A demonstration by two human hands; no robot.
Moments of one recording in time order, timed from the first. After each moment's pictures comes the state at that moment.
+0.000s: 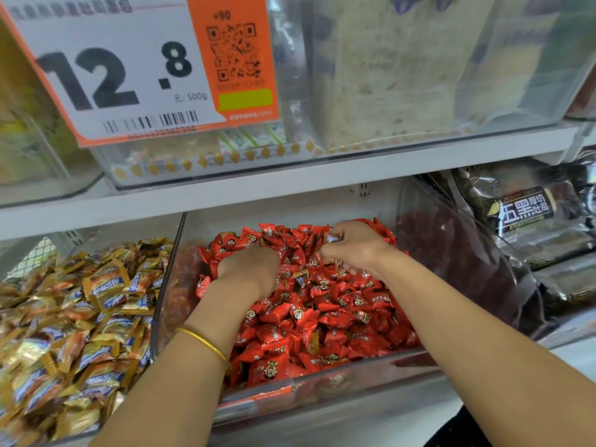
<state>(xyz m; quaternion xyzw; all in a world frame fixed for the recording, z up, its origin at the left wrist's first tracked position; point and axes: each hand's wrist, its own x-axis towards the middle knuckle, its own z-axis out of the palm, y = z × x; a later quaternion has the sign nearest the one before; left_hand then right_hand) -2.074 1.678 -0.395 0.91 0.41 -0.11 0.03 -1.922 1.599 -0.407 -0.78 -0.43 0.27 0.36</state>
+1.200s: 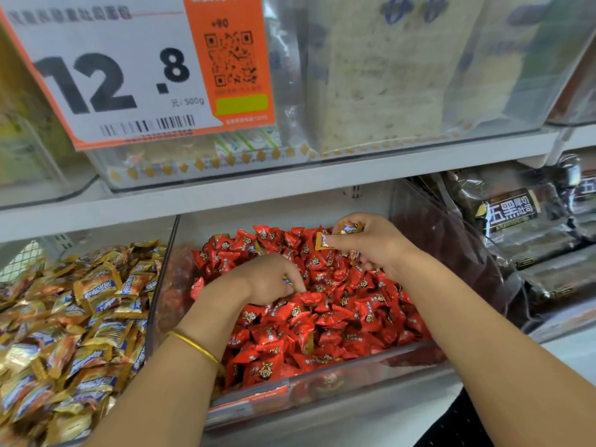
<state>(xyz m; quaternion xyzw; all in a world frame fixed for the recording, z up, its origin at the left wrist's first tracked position) -2.070 1.674 -0.397 0.92 0.29 -0.10 0.25 -1.919 1.564 -0.389 -0.73 -0.34 0.31 0.51</state>
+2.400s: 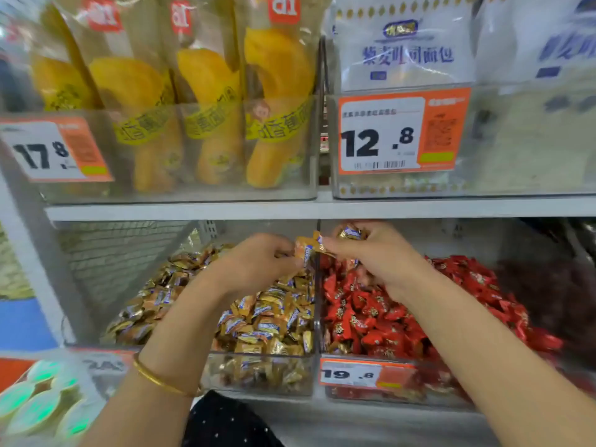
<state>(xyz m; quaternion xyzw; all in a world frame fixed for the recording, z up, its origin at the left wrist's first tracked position) -2.248 1.666 -0.314 0.85 0.39 0.15 0.30 -2.083 1.588 -0.321 -0.62 -0.44 0.37 0.53</state>
